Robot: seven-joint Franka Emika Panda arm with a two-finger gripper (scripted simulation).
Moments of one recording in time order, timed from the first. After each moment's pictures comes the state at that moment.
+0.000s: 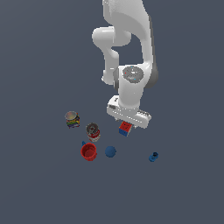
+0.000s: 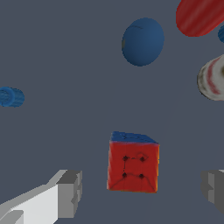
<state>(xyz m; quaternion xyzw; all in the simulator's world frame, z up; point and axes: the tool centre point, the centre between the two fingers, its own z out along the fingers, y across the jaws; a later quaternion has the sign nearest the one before) -0.015 0.072 0.116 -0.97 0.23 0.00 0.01</state>
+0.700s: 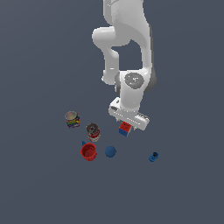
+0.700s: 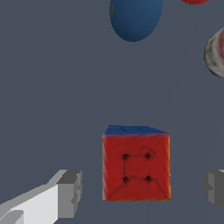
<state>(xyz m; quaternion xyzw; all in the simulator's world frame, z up) -0.030 0.077 0.083 -0.96 0.27 0.00 0.00</state>
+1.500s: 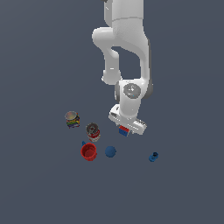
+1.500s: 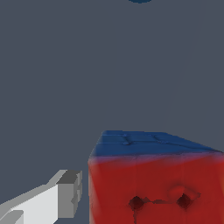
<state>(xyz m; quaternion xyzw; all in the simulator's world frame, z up) -0.032 0.077 0.034 -0.96 0.27 0.00 0.00</state>
